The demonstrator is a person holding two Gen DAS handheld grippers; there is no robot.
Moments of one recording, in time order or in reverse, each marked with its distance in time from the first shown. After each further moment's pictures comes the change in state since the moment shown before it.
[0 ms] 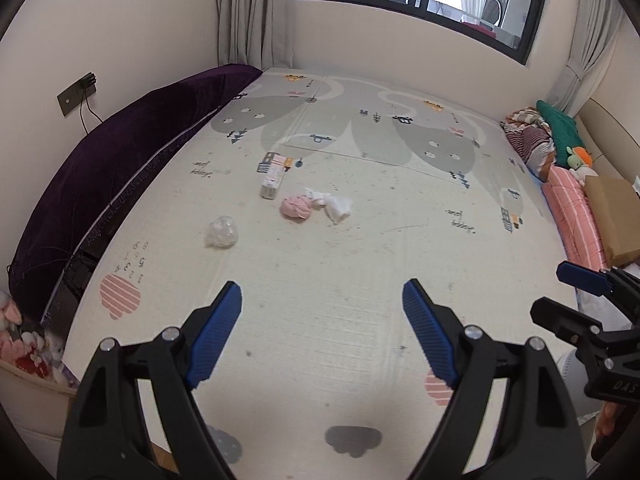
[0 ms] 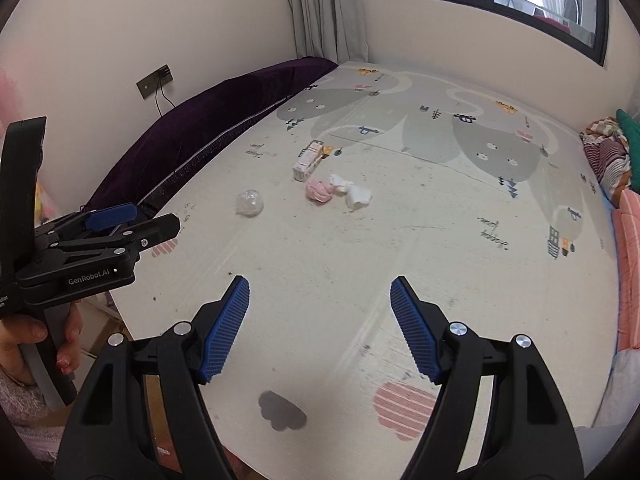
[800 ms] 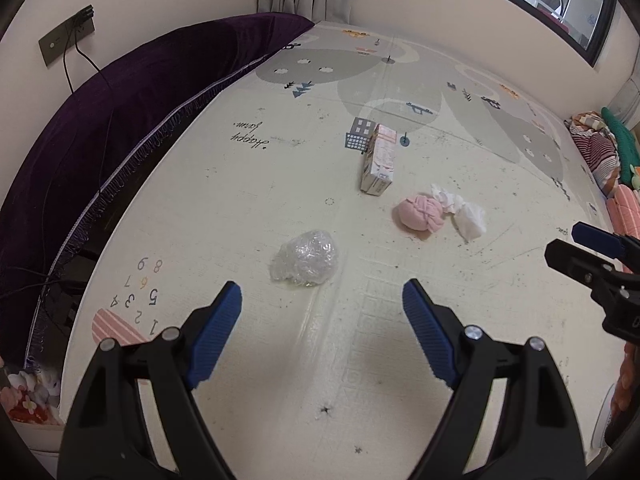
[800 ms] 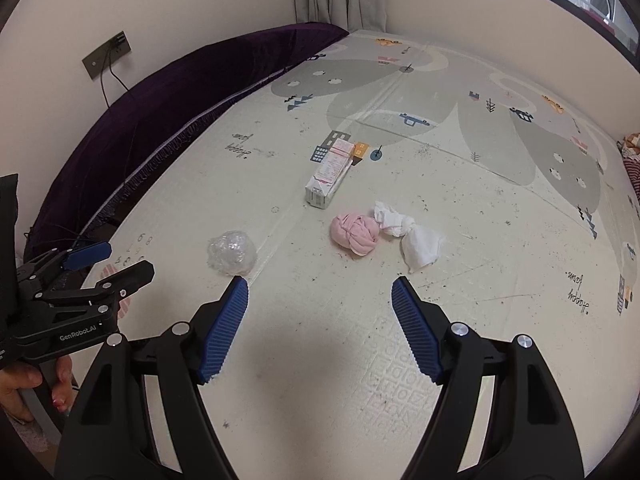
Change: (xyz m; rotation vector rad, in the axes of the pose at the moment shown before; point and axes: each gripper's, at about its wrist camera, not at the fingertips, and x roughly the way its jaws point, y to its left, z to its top) left arm 0.230 0.178 0.044 -0.080 0.129 0.048; right arm 0.293 0.054 0.117 -0.009 0.092 -0.054
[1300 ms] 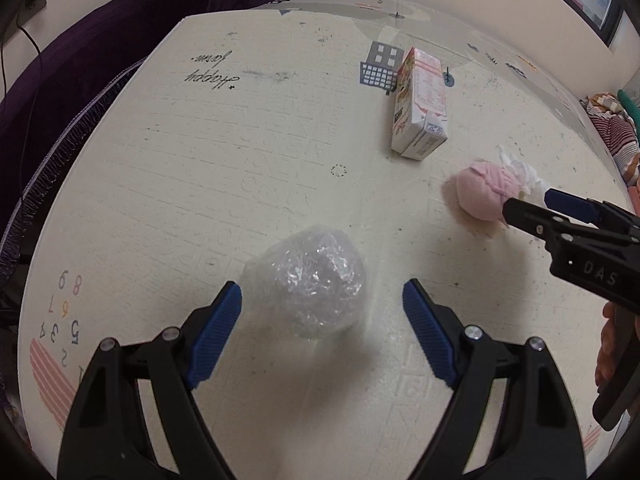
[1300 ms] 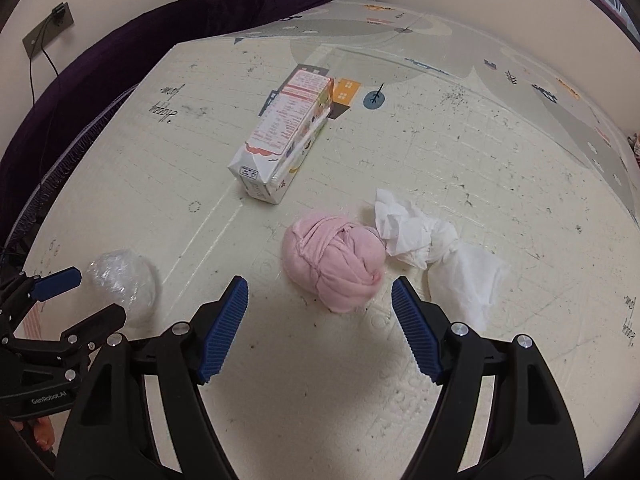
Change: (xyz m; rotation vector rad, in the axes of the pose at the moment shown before) left arm 0.160 0.010 -0.001 0.025 0.062 -0.018; right arm 0.198 -0.026 0.006 -0.002 0.033 -0.065
